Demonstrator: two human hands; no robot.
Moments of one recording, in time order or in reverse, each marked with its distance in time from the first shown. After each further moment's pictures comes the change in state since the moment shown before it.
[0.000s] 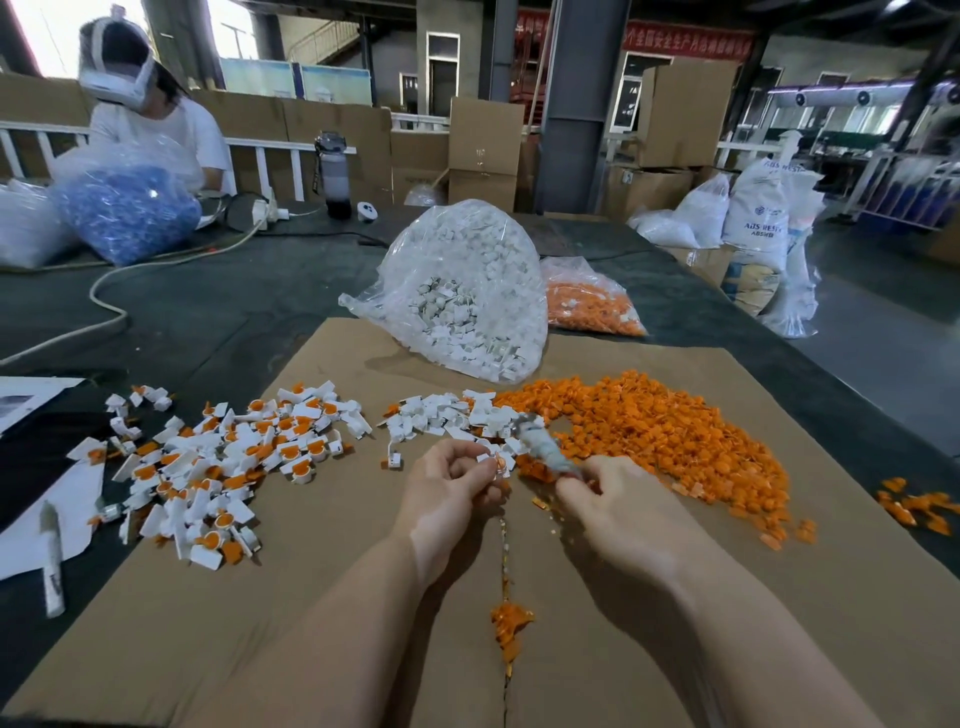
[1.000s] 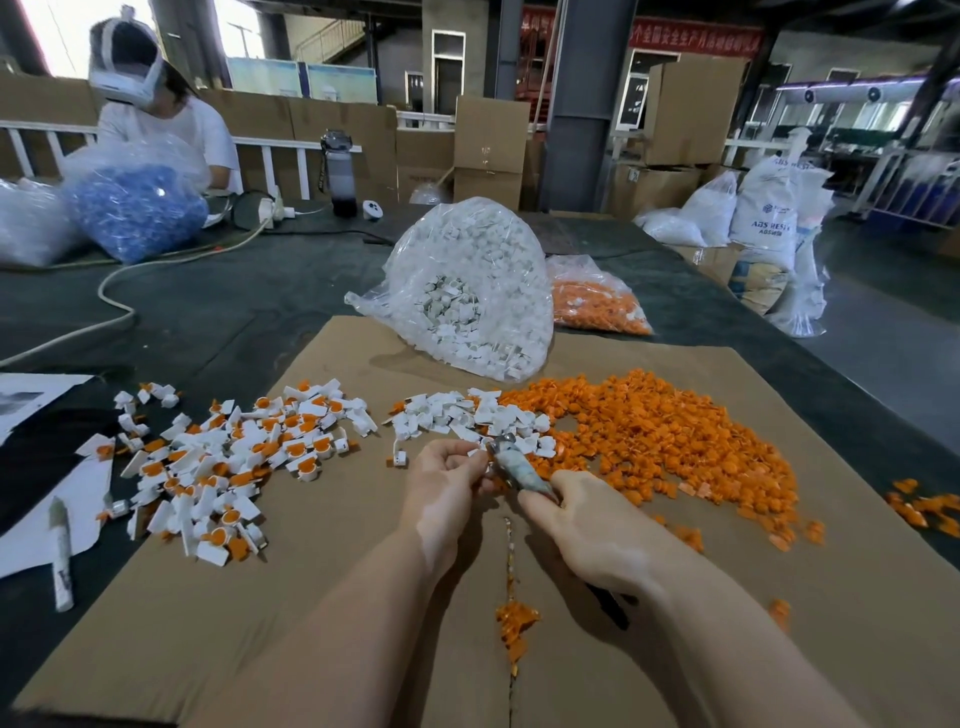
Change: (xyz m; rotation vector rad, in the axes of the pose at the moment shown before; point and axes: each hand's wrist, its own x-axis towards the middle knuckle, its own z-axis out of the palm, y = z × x) left_hand 0.012 -0.005 -0.002 -0.002 0.130 0.002; right_hand -0.002 -0.021 0.010 0.136 -0.207 -0.015
